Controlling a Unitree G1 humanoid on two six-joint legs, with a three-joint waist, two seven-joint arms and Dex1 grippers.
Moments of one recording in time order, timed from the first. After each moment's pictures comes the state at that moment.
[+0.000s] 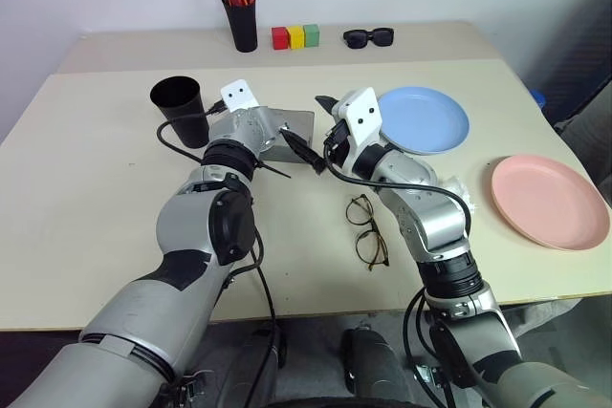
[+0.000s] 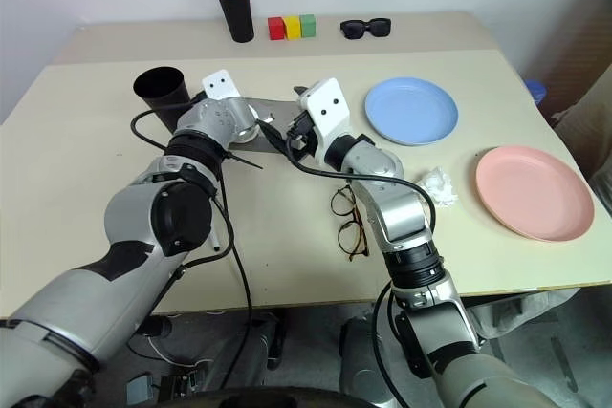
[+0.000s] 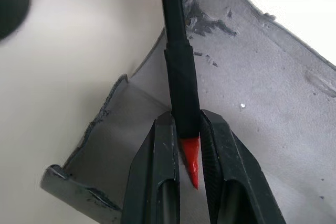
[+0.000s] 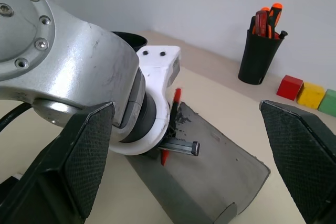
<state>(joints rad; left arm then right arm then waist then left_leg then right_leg) -1.35 0.03 0.46 1.18 -0.30 0.54 0.57 -0.61 -0.16 0.16 -0.08 0.16 0.37 0.48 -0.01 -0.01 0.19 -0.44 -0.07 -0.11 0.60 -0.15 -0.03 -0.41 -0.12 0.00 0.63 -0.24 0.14</state>
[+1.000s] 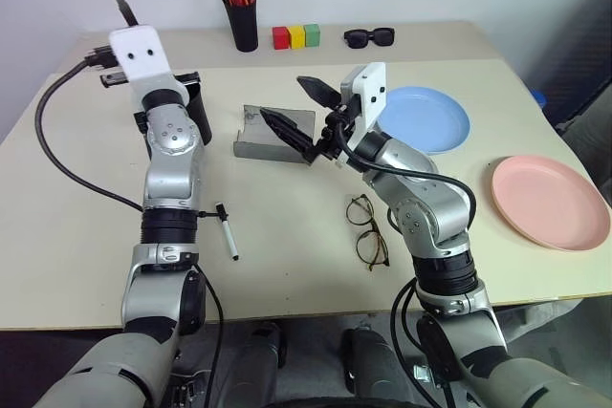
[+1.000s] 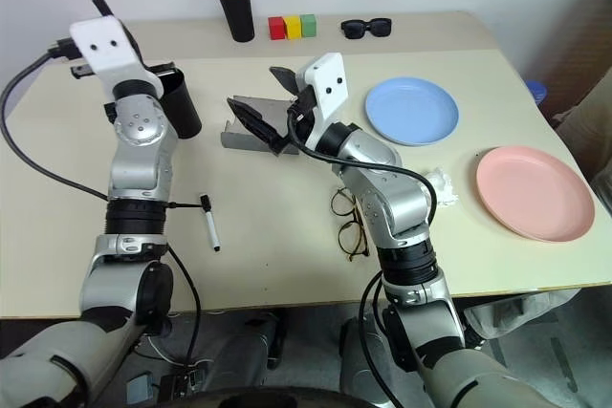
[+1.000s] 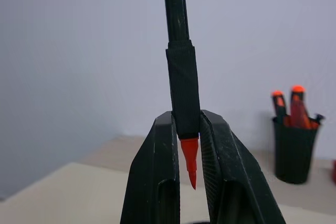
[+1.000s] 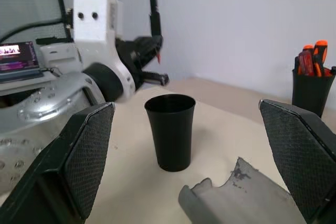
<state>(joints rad) -0.83 0.26 0.20 0.34 0.05 0.03 0.38 -0.65 -0.10 0.09 -0.16 0.37 0.46 0.53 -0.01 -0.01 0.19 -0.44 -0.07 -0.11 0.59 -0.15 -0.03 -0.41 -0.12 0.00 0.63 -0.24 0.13</state>
